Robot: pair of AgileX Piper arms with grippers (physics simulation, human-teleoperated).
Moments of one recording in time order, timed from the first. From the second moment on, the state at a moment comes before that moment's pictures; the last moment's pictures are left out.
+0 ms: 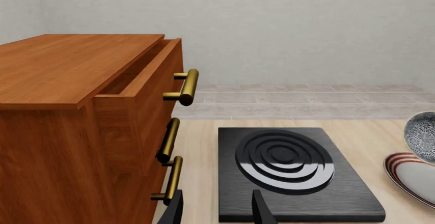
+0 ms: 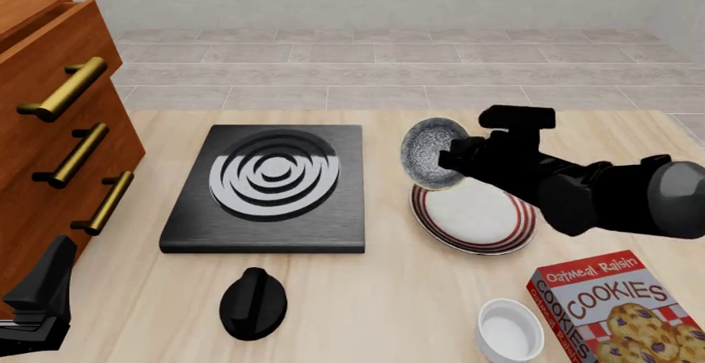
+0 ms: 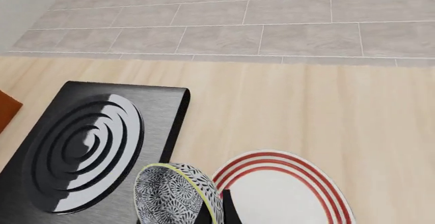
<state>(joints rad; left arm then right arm) 0.00 0.01 0.00 0.00 0.00 0.32 1.60 -0.74 -0.35 0.23</state>
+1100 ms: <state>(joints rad) 0.00 0.01 0.00 0.00 0.00 0.14 1.86 -0.71 -0.47 0.17</state>
